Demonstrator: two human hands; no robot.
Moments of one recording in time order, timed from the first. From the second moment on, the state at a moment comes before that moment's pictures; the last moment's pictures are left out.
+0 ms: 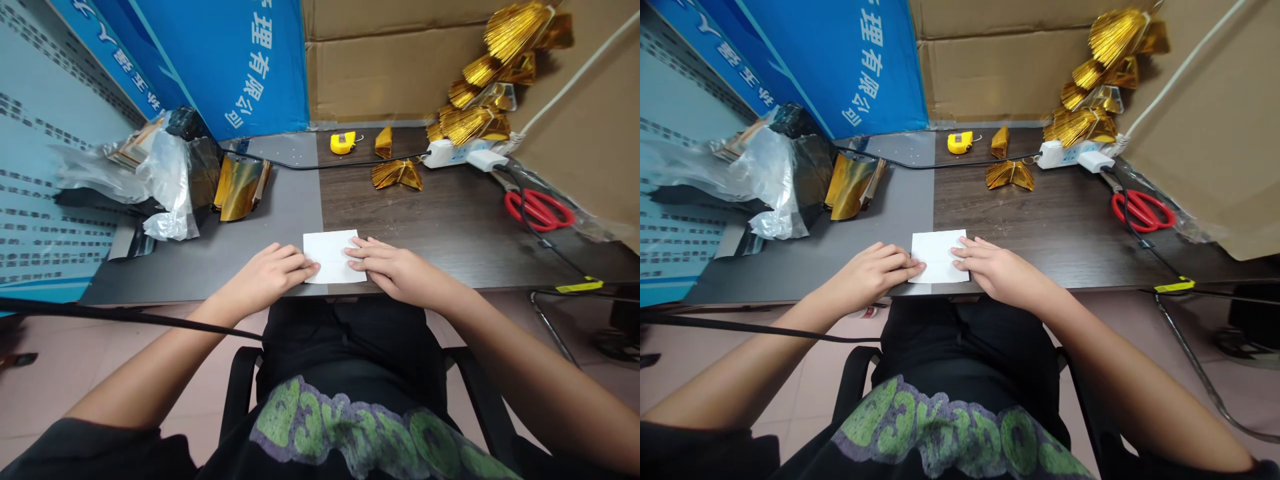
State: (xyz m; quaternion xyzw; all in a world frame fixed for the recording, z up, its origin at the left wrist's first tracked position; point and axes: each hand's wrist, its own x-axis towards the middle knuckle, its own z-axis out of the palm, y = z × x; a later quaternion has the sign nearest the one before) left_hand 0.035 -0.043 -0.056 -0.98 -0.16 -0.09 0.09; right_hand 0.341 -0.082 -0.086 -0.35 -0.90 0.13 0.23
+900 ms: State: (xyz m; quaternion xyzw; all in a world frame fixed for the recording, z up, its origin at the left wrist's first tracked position) left_hand 0.032 -0.070 -0.058 -0.96 -0.25 -0.08 0.09; right_hand 0.260 -0.131 -0.092 -0.49 -0.86 0.03 0.18
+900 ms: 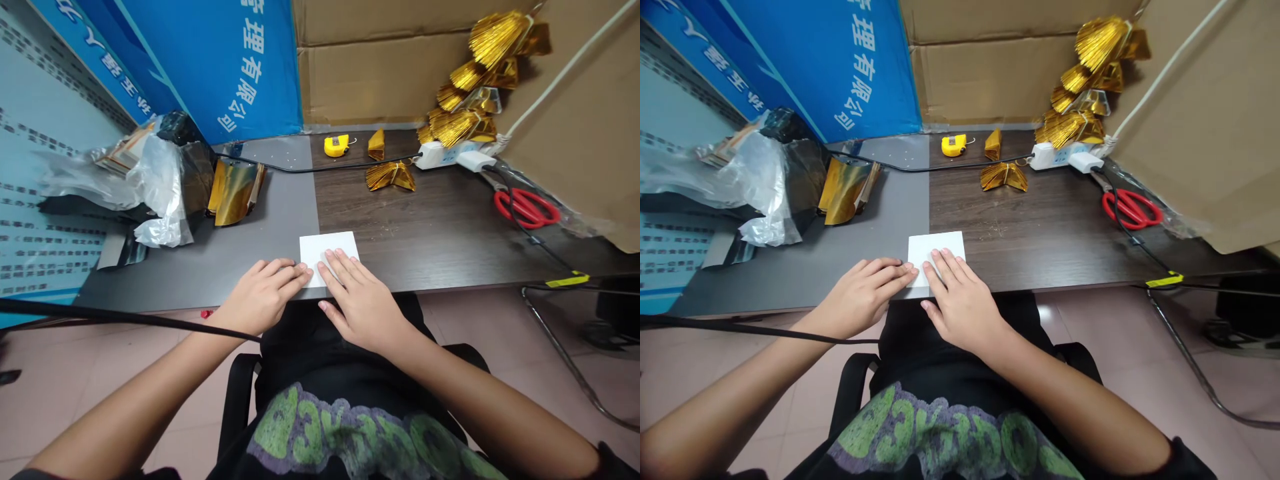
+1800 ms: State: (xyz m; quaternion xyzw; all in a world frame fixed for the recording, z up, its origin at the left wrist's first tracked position) left_hand 0.035 -0.110 -0.101 -0.89 -0.37 -0.22 0.11; right_hand 0.301 -0.130 -0.095 -0.45 -0.88 0.02 0.16
